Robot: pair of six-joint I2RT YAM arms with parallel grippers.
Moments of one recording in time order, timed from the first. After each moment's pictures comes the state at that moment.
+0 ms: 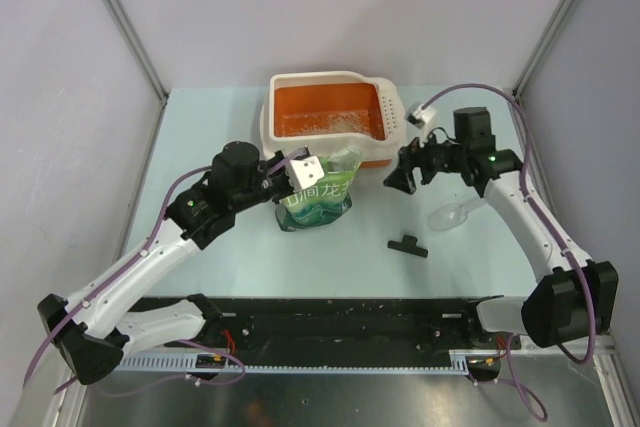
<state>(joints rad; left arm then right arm) -0.73 1.04 1.07 -0.39 0.14 0.63 0.18 1.30 1.16 -0.55 -0.74 -0.24</state>
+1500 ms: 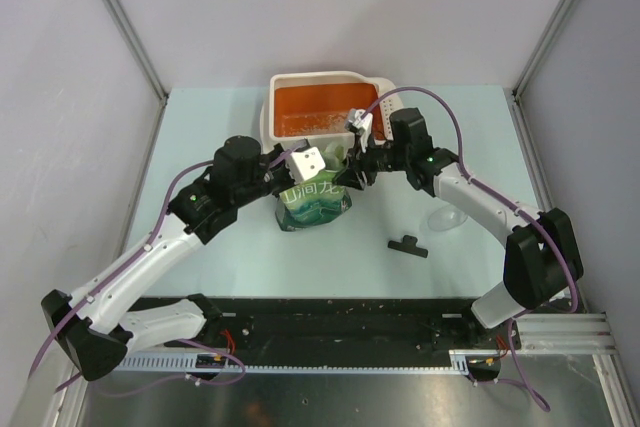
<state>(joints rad) -0.70 1.07 1.10 -0.38 0.08 0.63 0.53 1.54 1.18 -0.12 -0.78 -0.17</state>
